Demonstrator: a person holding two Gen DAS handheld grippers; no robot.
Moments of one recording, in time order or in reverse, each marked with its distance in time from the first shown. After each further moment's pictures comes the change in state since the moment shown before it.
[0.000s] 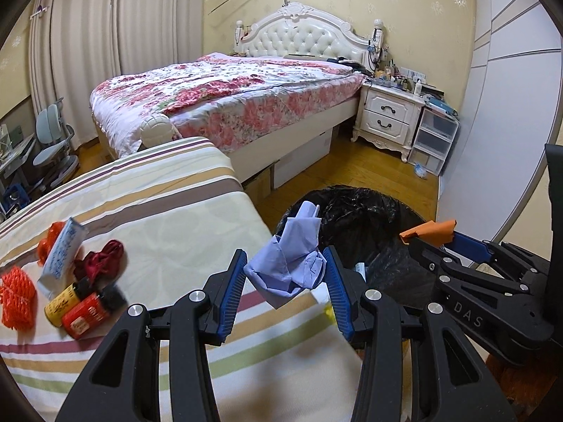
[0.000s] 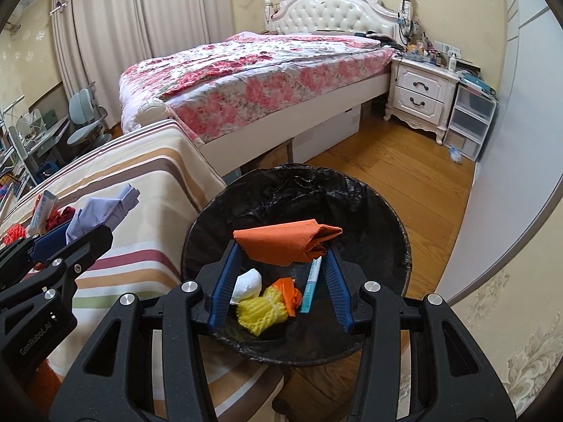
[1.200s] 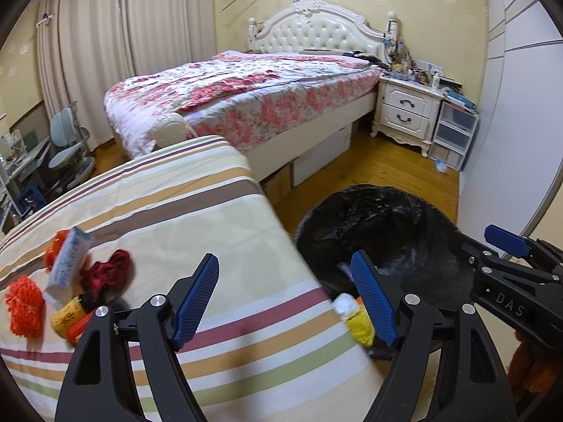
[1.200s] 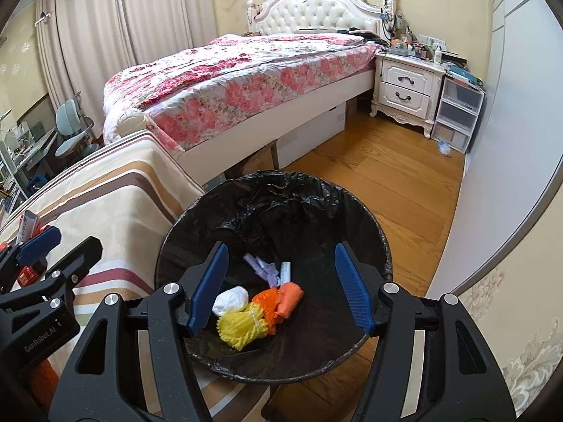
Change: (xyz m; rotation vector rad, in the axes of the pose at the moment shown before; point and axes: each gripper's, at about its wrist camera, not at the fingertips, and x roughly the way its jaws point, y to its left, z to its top) left arm 0.008 0.004 0.000 0.004 0.014 0.104; right arm 0.005 -0.019 0.005 0.040 0.000 -0.027
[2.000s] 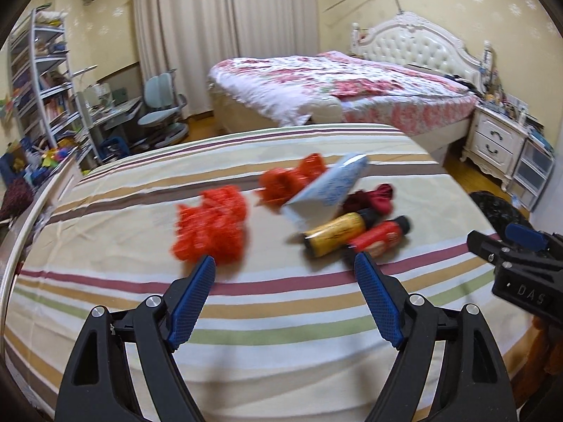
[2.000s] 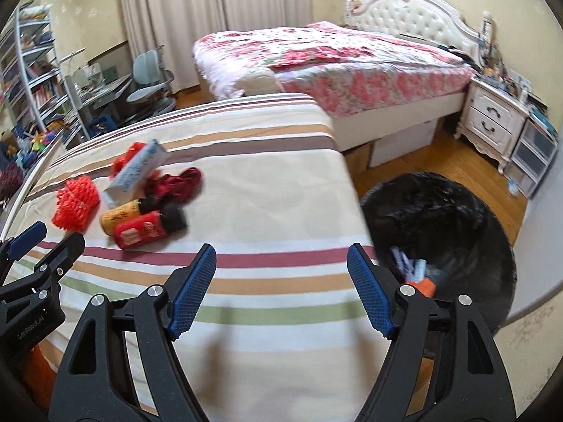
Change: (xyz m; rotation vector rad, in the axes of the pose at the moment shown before) left arm -0.084 0.167 -0.073 -0.222 -0.001 0.318; right arm -0.020 0.185 -0.029 -0.256 0.050 0.241
